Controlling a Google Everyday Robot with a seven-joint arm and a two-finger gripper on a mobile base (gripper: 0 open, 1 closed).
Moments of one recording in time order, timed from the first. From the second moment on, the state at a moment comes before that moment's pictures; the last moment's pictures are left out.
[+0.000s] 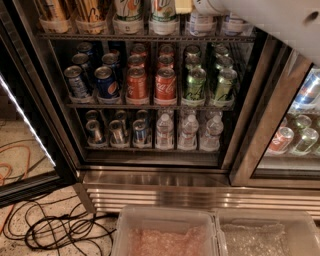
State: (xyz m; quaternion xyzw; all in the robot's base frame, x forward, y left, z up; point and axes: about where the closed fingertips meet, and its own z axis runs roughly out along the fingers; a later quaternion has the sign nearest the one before) arm 0.691 -0.109 1.094 -0.10 0.81 0.00 0.57
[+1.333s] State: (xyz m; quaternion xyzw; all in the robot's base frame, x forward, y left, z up) arm 0.721 -0.112 1.103 -0.10 0.80 -0.01 0.59
